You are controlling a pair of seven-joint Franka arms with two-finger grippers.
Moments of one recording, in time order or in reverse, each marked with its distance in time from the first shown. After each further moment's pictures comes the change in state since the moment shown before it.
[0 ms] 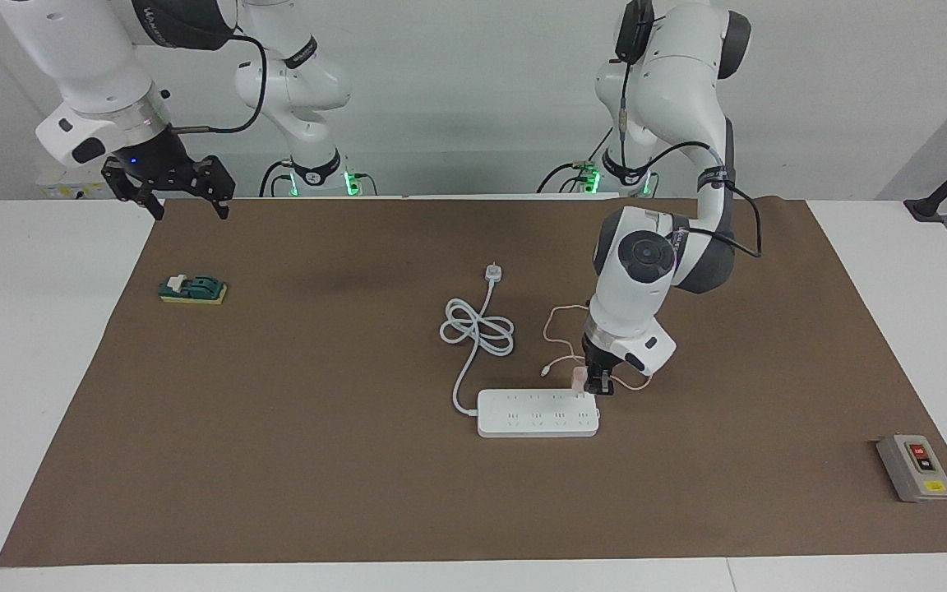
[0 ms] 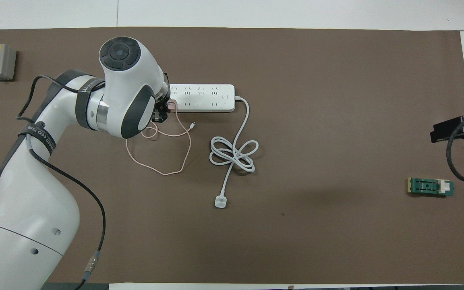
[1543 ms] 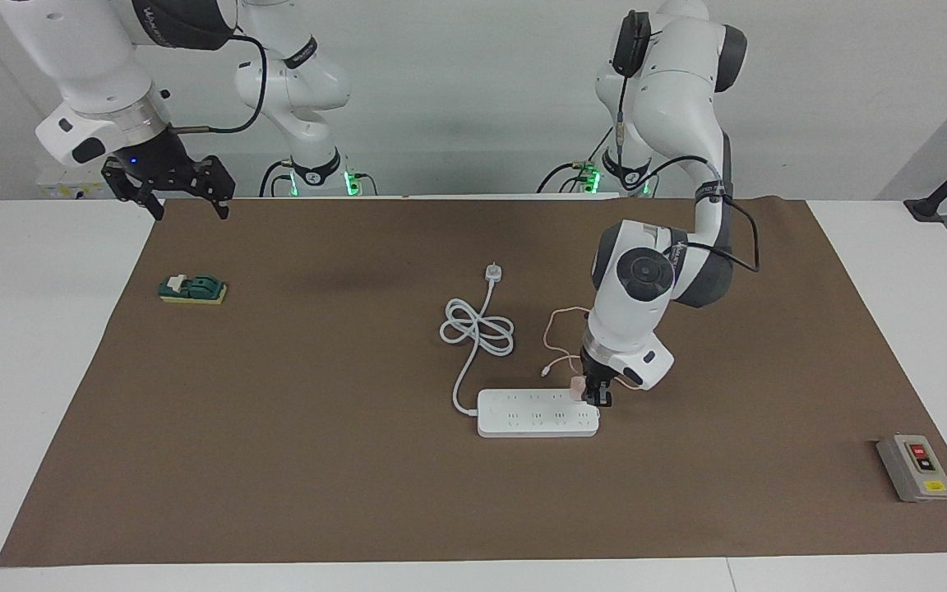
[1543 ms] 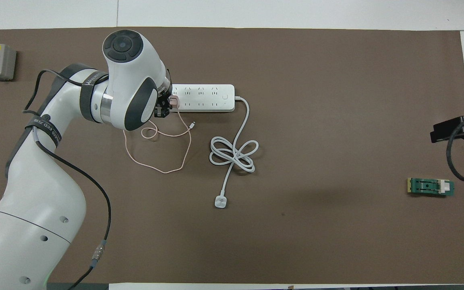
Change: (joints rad) left arm 0.000 0.074 0.001 0.068 -0.006 -0.014 0.001; right arm 0.000 0.000 0.000 0.000 0.000 0.000 0.000
